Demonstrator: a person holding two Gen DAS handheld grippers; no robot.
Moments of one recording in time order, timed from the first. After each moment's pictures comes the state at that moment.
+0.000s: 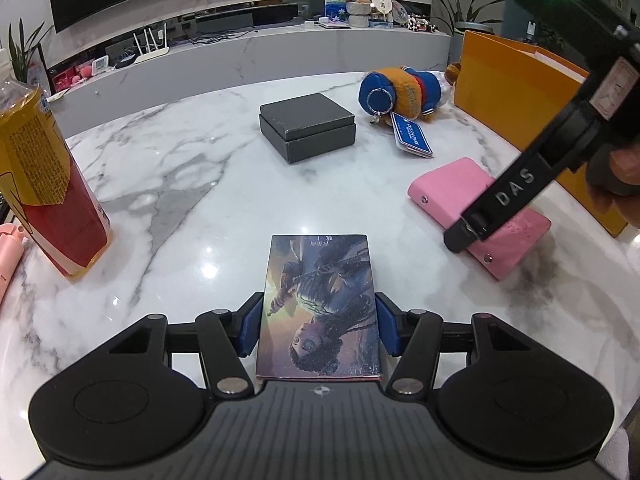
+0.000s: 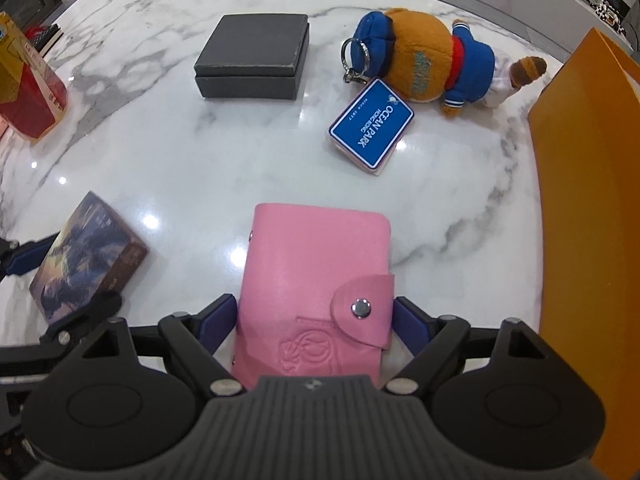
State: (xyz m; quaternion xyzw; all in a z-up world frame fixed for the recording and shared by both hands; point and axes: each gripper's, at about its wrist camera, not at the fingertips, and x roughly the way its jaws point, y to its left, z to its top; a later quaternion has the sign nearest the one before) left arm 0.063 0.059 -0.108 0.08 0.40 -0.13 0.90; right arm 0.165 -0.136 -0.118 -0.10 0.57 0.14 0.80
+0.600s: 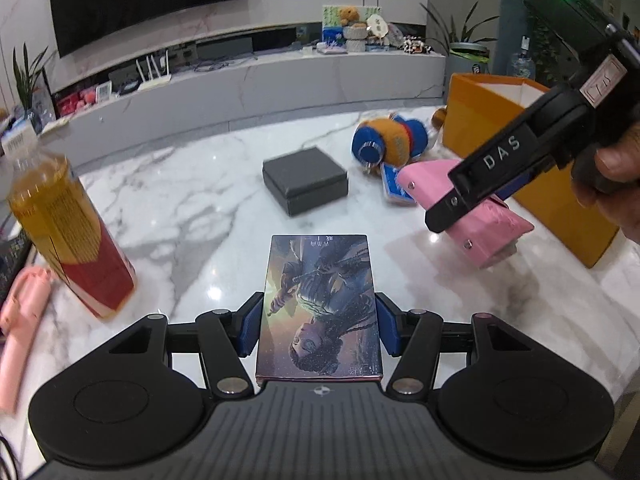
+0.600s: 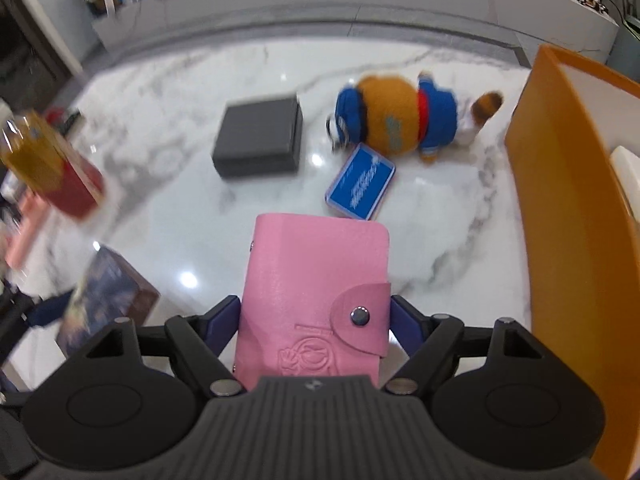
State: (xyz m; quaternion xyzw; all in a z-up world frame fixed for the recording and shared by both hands) left arm 0.053 0.052 -0.056 0.09 0.37 -0.14 0.92; right arm 0.160 -0.163 -0.069 0.00 0.53 0.15 0.84
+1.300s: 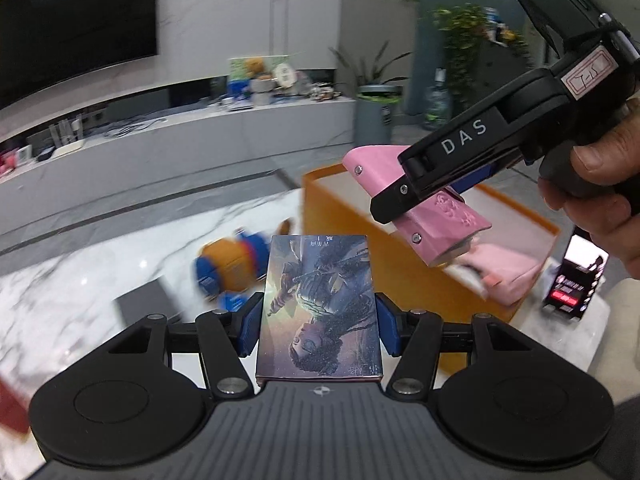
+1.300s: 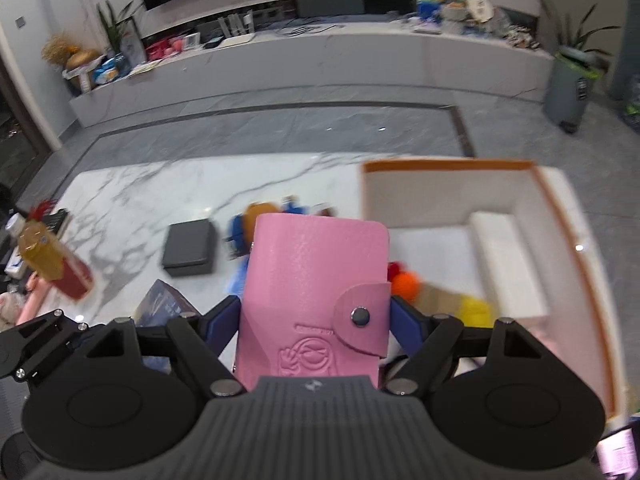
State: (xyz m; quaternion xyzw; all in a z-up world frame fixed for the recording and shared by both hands) left arm 0.085 -0.084 0.005 0.08 0.31 -0.27 0.91; right arm 0.139 -0.292 0.041 0.02 0.44 0.09 0.89
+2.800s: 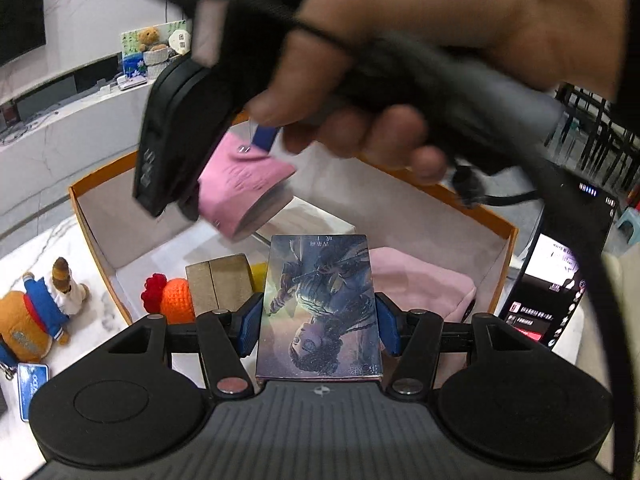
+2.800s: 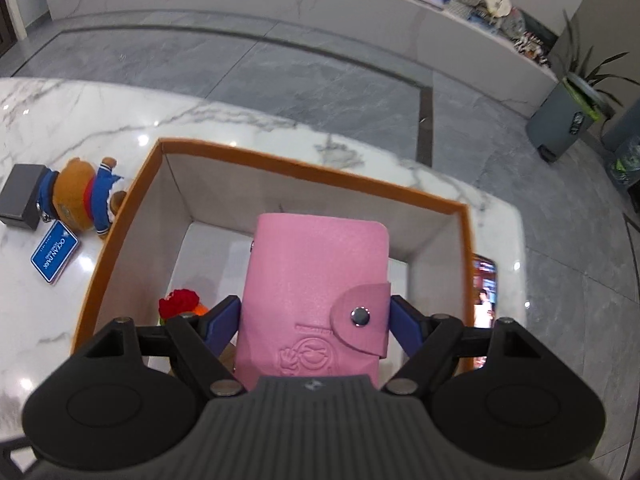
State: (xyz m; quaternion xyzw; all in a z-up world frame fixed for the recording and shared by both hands) left arm 0.127 -0.263 -0.058 0.12 0.35 -0.37 0.85; right arm 0.283 -0.378 -0.031 -0.14 0.51 0.08 0.84
